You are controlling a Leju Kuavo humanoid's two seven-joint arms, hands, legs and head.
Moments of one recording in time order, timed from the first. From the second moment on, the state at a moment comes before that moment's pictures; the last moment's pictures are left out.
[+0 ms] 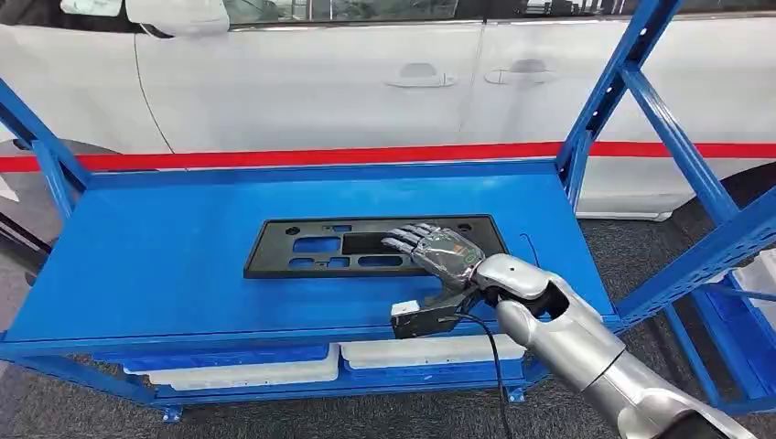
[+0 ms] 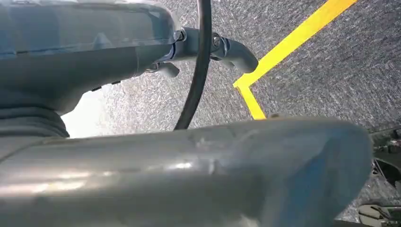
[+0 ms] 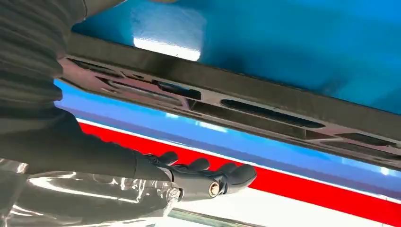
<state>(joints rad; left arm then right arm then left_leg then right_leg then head) -0.14 -0.06 -1.55 -0.01 1.02 0.07 0.10 -0.65 -0.25 0.76 -1.34 0.85 0.18 -0.14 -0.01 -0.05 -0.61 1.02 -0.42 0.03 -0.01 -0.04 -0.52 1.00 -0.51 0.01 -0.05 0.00</state>
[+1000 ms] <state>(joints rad) -0.14 -0.08 -1.55 -0.01 1.11 0.08 0.09 -0.69 -0.24 0.62 -1.08 1.26 0.02 0.00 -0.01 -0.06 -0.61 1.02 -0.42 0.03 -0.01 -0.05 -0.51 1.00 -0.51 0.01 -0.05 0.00</state>
